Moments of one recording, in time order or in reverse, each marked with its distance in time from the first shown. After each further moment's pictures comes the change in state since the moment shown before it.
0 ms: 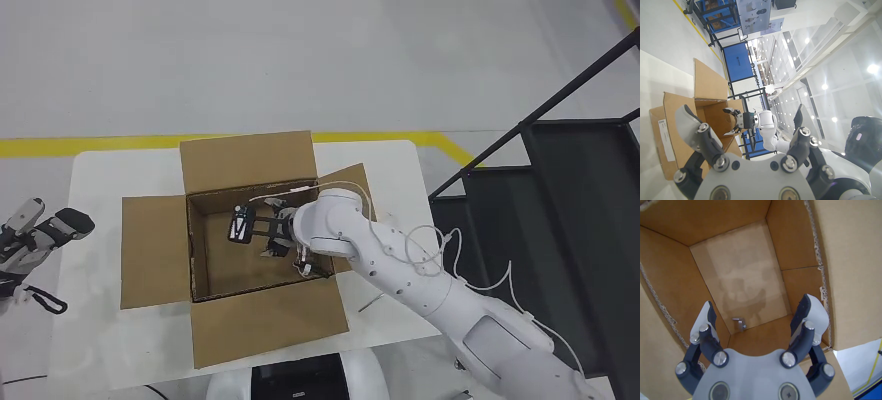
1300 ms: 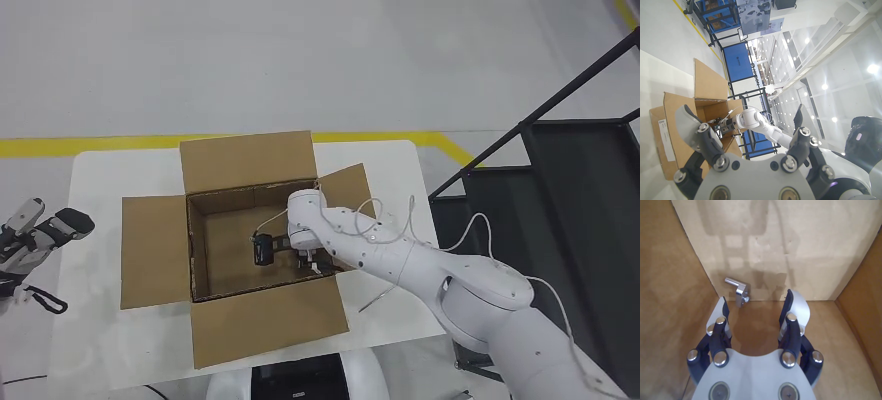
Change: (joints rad) left arm 0.000 0.000 0.000 0.000 0.000 0.000 0.000; right arm 0.284 -0.107 -0.424 0.503 0.202 -0.089 0.149
